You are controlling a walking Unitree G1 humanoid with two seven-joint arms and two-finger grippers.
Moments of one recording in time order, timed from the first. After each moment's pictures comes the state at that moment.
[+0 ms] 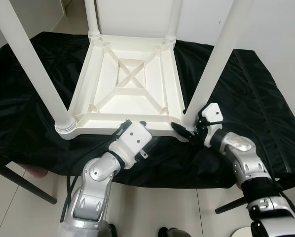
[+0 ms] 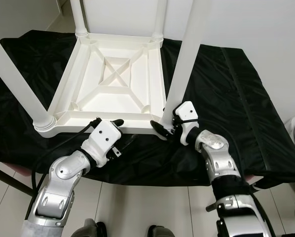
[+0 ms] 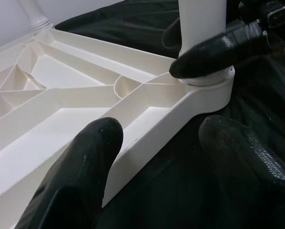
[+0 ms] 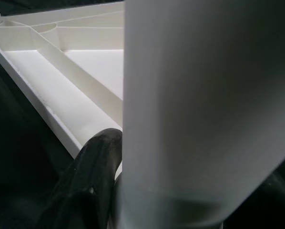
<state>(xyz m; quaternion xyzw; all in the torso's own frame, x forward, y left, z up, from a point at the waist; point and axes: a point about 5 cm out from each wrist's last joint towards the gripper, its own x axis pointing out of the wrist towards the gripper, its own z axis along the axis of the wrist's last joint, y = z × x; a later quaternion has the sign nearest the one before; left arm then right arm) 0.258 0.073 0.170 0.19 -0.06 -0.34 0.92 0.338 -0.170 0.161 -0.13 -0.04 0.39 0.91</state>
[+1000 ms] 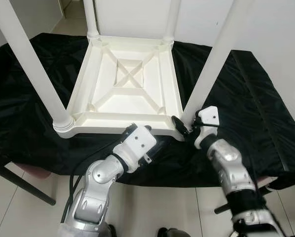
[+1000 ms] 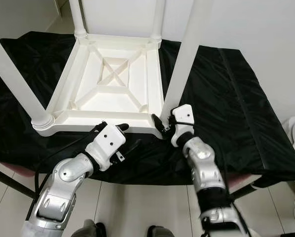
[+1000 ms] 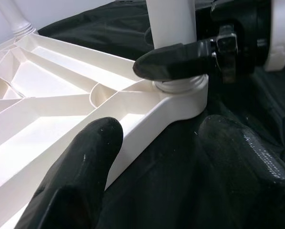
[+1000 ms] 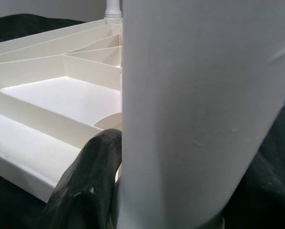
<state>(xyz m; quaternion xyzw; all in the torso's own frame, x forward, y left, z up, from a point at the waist) 0.255 0.068 0.168 0.19 -0.06 -0.36 0.91 0.319 -0.133 0.147 -0.03 -0.08 0.19 0.98</state>
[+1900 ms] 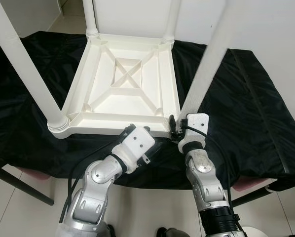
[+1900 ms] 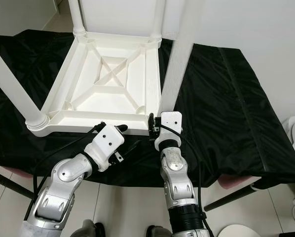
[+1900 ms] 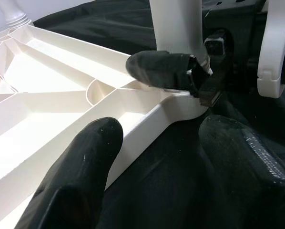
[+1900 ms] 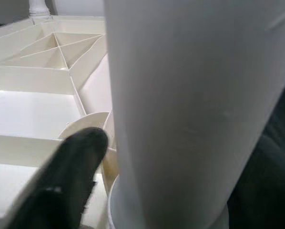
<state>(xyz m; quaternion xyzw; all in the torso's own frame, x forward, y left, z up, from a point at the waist) 0.255 0.069 0.166 0.19 -0.05 -0.36 0.91 0.304 -0.106 0.147 0.02 -0.07 0.03 1.00</state>
